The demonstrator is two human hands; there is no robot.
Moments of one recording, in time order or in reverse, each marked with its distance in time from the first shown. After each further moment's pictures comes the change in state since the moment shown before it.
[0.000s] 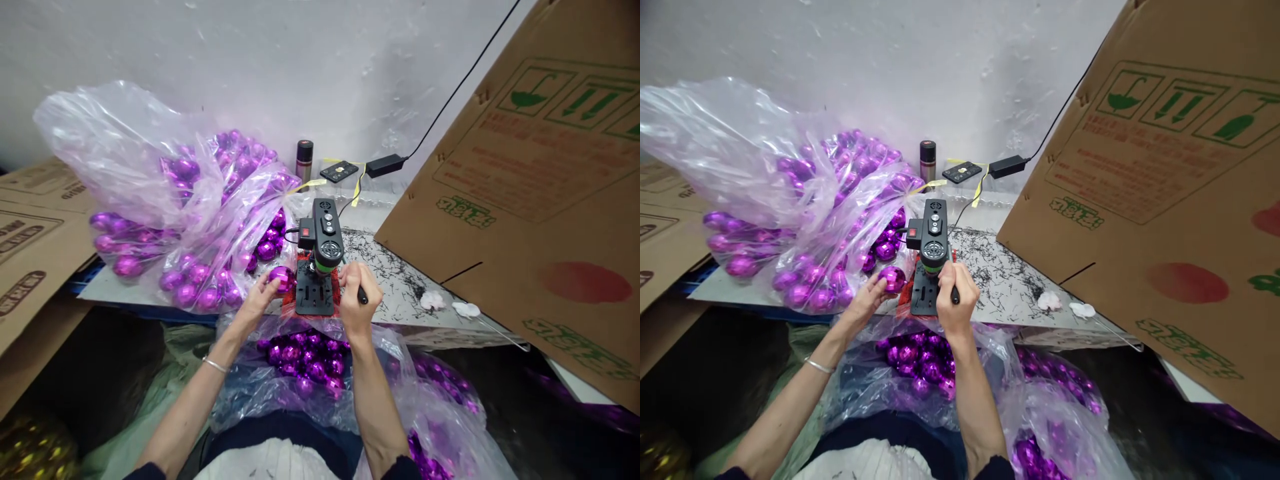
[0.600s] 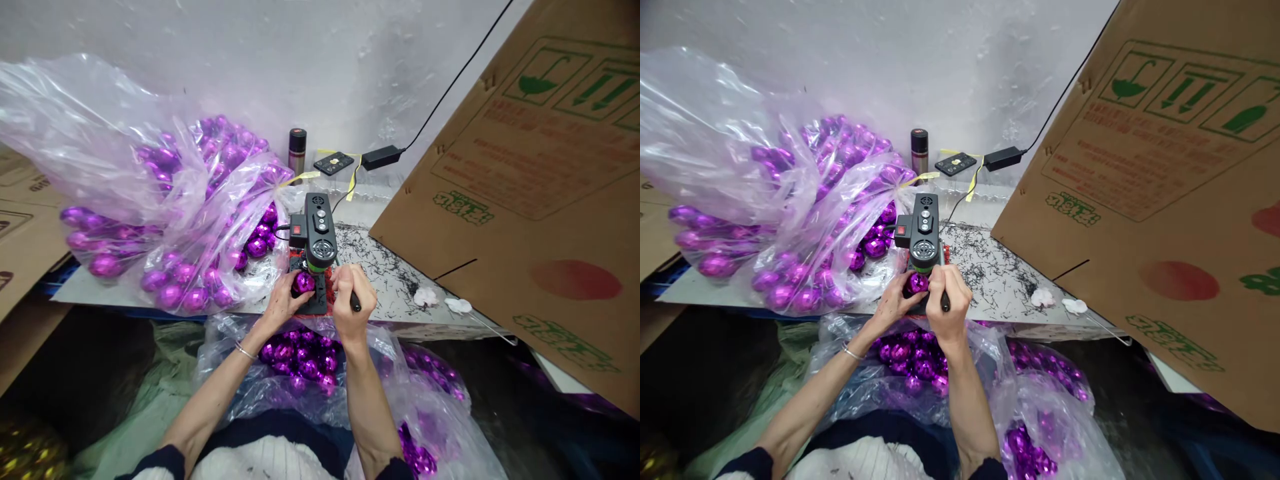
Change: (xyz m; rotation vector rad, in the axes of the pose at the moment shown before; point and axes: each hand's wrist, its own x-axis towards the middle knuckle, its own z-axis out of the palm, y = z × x) left_hand 0.014 -0.040 0.058 0.680 -0.055 0.403; right_hand -0.001 -0.003 -0.006 -0.029 -0.058 -0.009
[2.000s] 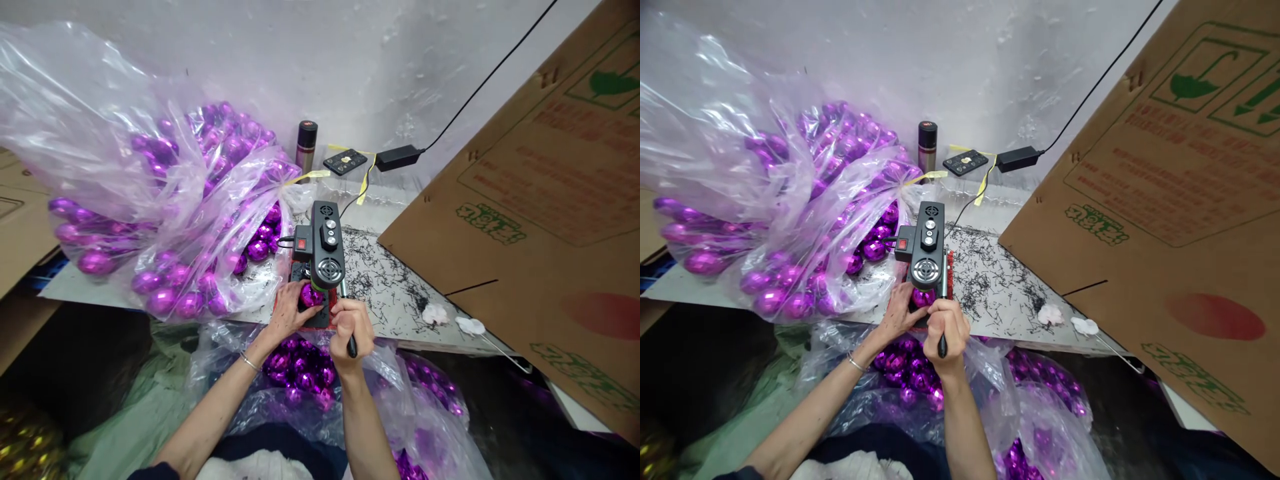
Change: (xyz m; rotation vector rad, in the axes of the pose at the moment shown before) left_hand -0.009 0.003 0.024 0.118 0.029 0.050; right_hand -0.041 0.024 -0.002 -0.081 -0.007 -0.094
